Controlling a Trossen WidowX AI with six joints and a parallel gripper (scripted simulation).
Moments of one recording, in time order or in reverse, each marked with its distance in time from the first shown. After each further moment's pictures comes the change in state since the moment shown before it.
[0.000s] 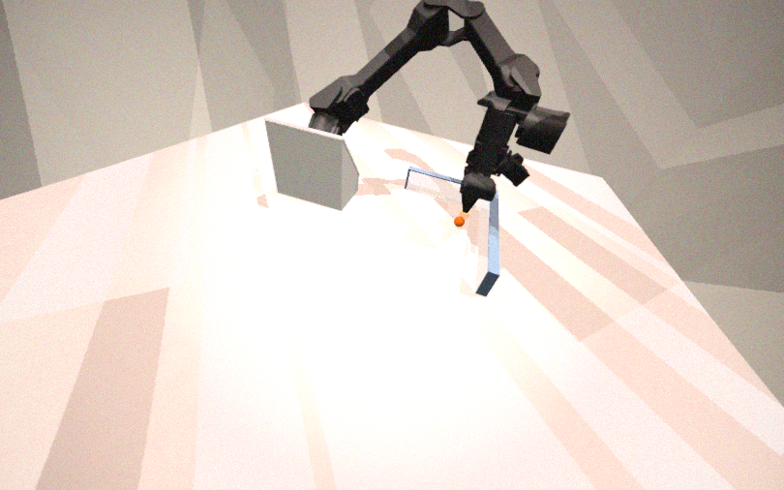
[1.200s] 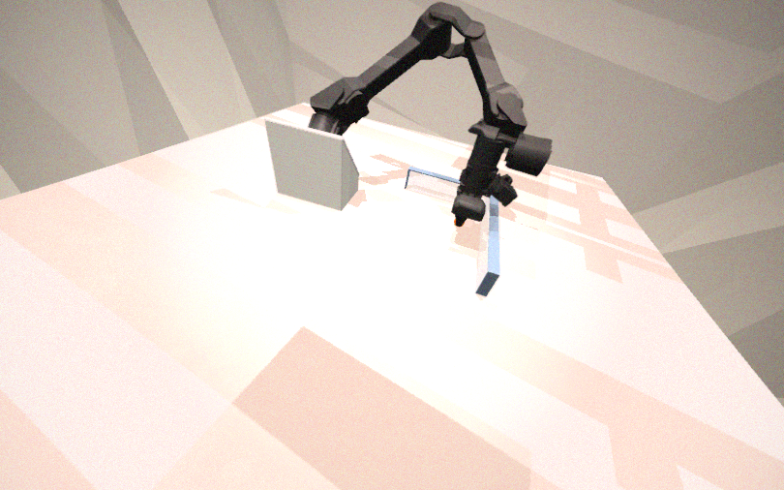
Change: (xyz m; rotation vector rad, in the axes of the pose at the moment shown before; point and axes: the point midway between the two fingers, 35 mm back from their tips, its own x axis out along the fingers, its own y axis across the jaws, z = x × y) arm 0.046 0.001 -0.002 0.004 0.006 0.006
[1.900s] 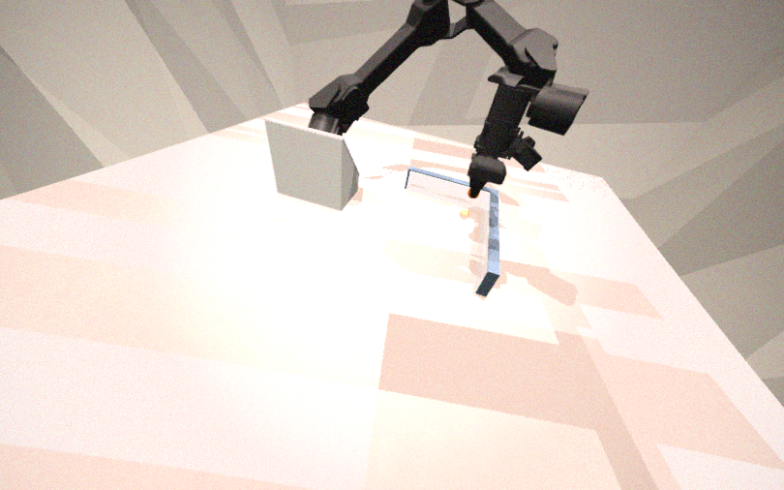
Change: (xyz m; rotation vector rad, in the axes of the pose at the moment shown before) arm -0.082 -0.003 0.006 0.010 -0.005 -0.001
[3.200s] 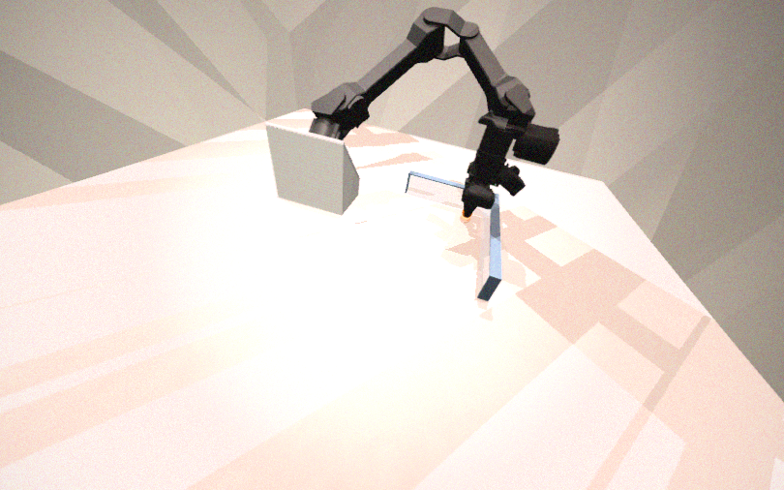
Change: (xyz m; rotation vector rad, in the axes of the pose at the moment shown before) arm 0.064 0.042 0.003 -0.012 0.008 0.001
